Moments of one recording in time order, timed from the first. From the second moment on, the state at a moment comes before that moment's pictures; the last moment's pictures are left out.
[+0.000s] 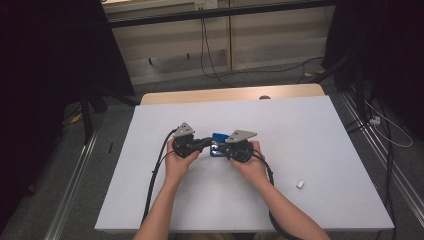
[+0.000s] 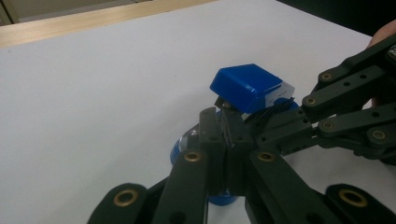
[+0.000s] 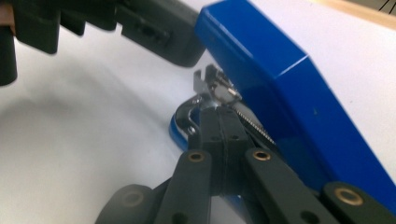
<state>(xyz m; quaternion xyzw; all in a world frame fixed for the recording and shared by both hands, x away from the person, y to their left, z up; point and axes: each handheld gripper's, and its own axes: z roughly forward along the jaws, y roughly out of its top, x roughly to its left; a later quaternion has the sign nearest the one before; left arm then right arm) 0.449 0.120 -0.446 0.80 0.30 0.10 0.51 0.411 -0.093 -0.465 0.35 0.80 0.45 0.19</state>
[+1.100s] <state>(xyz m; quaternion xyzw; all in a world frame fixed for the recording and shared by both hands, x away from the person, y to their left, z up) 0.450 0.109 -0.453 0.81 0.29 0.11 0.51 0.409 -0.083 -0.461 0.36 0.77 0.46 0.23</state>
